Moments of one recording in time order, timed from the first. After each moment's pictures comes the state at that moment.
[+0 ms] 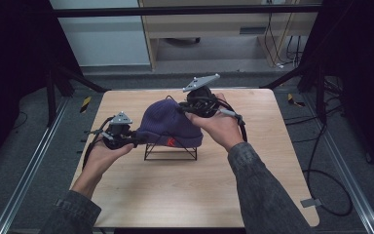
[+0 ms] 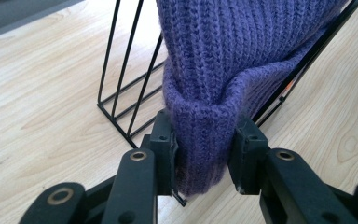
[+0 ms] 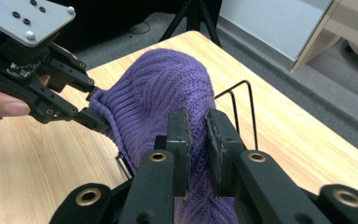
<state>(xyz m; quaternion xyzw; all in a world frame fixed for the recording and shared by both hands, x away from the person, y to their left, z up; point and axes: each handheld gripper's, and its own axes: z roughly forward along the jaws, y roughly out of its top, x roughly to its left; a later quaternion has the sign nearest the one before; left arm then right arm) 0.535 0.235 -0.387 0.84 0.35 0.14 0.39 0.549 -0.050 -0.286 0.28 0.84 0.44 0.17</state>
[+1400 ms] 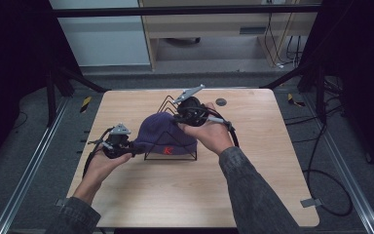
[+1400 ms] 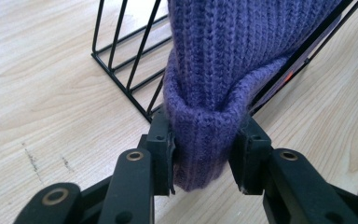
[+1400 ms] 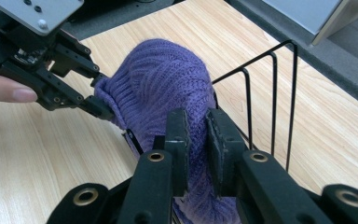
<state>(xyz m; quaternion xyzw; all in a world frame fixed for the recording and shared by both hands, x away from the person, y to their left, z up) 0.534 0.250 -0.431 0.85 0.37 0.12 0.37 0.553 -0.027 -0.320 0.27 0.86 0.40 0.14</state>
